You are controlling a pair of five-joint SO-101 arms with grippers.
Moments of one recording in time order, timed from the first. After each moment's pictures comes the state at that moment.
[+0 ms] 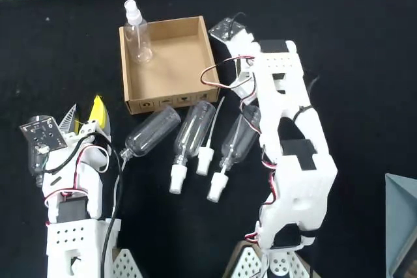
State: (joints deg) left arm -13.5 -83.6 96.6 8.1 12.7; right arm -4.6 24.7 -8.7 73.2 37.1
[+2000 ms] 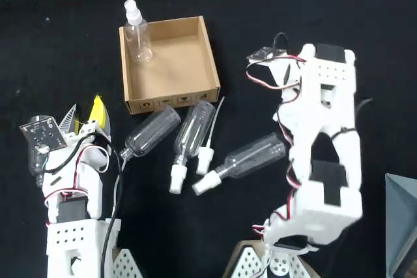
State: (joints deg) left arm -13.5 -83.6 96.6 8.1 12.7; right arm 9.7 7.3 0.7 98.3 51.6
